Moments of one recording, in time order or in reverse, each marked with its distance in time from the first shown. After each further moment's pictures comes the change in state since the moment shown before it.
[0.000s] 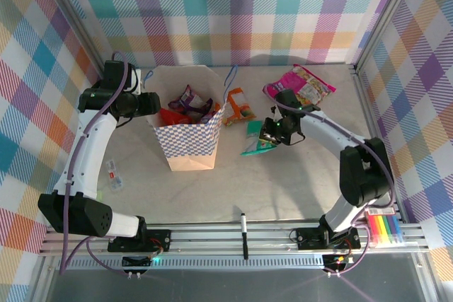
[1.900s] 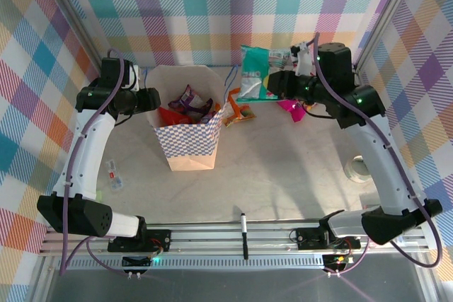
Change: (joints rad) left arm 0.000 0.000 0.040 0.002 0.019 -0.053; right arm 0.049 -0.241 0.575 -0.161 -0.071 -0.109
